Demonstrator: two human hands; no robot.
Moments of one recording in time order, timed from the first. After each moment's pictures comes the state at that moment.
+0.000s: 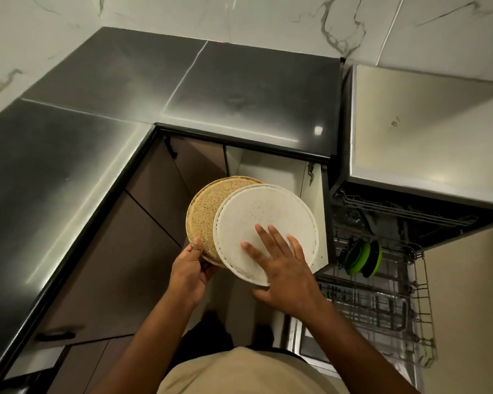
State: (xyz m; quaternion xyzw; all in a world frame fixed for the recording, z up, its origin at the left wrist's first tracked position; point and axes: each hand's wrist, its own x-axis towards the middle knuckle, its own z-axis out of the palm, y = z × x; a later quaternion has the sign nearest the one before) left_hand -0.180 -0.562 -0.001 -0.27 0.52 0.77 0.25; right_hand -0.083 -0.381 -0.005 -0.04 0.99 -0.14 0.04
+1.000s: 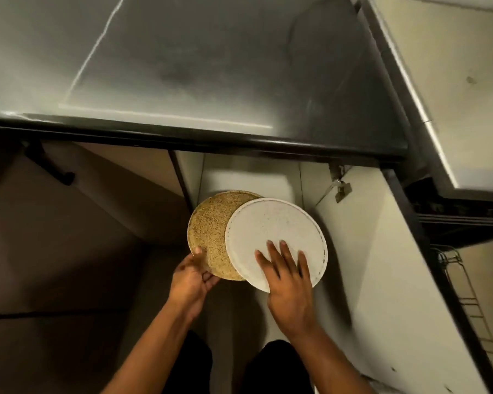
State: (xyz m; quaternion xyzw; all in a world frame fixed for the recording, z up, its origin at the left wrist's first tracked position) left_hand -0.433 -0.448 -0.311 -0.21 0.56 0.71 0.38; right_hand -0.291 -0.307 -0.325 0.16 0.98 -0.03 -0.09
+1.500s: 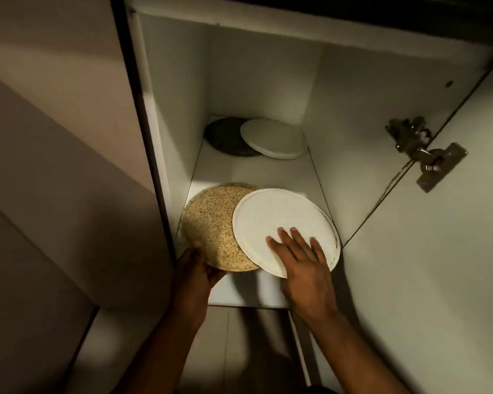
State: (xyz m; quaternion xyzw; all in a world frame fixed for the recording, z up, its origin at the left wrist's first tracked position) left_hand -0.522 -0.362 -0.515 -0.05 0.49 0.83 0.27; right_hand -0.402 -0.203 -0.512 0.17 0.96 -0.02 -0.21
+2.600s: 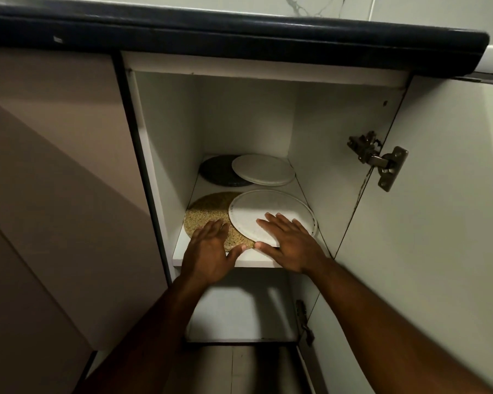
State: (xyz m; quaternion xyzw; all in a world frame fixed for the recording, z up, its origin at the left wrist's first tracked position) left_hand -0.588 -0.307 -0.513 0.42 0.89 0.14 -0.07; right_hand -0.460 -0.124 -0.494 0.13 0.98 -0.09 -0.06
